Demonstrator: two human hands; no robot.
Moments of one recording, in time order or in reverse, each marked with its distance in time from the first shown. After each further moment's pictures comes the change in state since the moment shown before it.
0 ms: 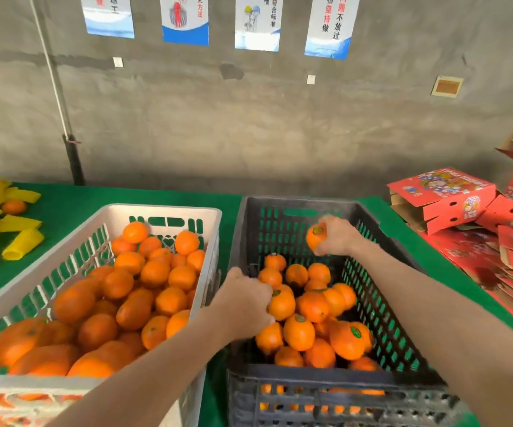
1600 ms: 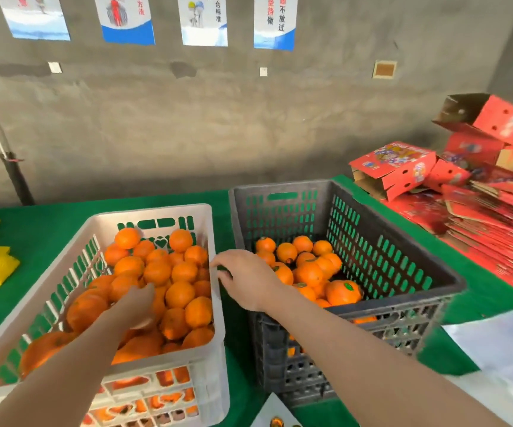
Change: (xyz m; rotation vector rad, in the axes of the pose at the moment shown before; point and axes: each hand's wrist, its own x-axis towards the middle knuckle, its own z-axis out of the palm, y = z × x) left_hand -0.062 -0.185 0.104 -0.402 -0.170 -0.558; right_hand -0.143 -0.170 0.080 0.205 0.170 -0.511
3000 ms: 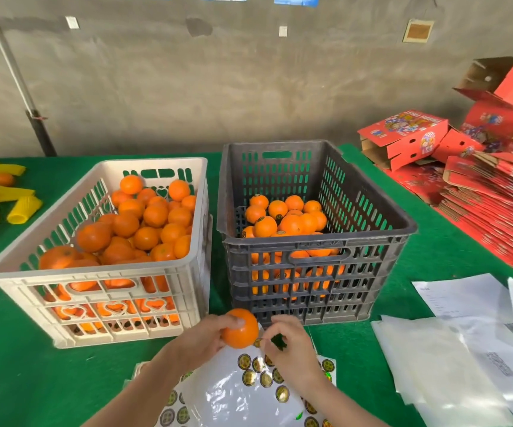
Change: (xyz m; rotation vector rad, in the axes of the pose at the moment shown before) left_hand -0.202 0.119 0.114 -1.260 -0.686 -0.044; right_hand -0.249 0.029 0.070 0.570 0.085 0.561
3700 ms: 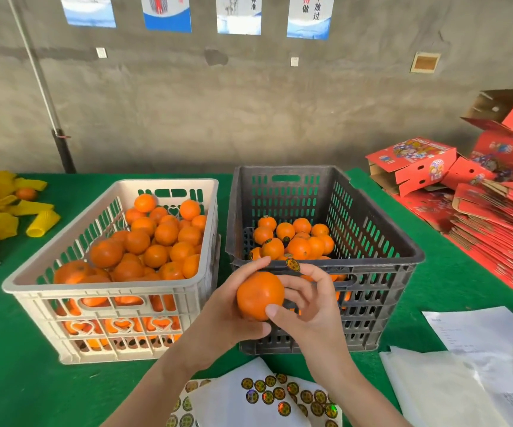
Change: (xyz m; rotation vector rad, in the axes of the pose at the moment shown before) left_hand -0.060 0.073 0.043 0.300 0.057 0.788; right_hand 0.003 -0.106 -0.057 0.661 0.069 -0.185
